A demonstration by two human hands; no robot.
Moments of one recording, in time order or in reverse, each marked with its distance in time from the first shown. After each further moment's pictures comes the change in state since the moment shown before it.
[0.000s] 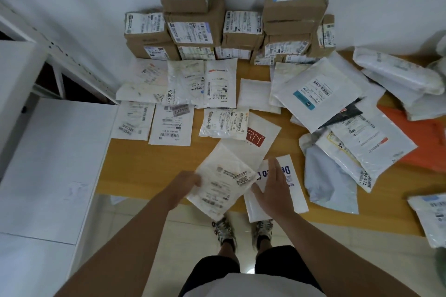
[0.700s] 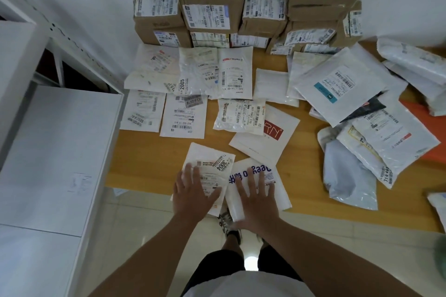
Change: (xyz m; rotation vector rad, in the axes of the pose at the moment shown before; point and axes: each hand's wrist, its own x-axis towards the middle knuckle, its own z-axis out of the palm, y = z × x) left_hand 0.007 -0.078 0.016 0.924 0.422 0.187; right_hand -0.023 -0.046 0.079 -0.567 -0.311 -0.183
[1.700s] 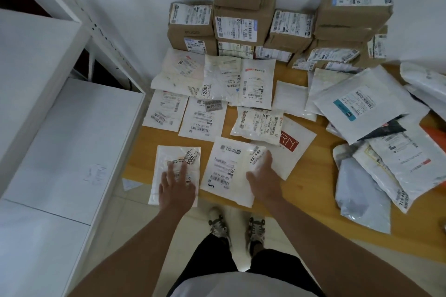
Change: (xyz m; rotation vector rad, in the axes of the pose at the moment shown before) left_hand 0.012 -0.065 -0.015 -0.152 0.021 -0.203; right_hand 0.038 -0.021 -0.090 0.902 0.162 0.279
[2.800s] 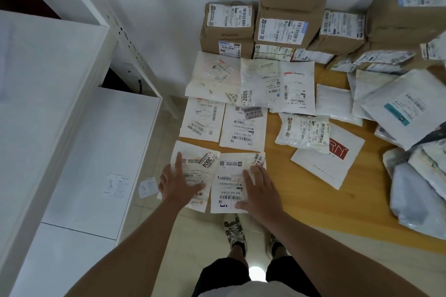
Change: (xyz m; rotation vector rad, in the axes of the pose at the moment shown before) left_hand 0.089 -0.112 -0.067 -0.249 -0.046 -0.026; right_hand -0.001 -0.050 0.135 -0.811 -0.095 -0.385
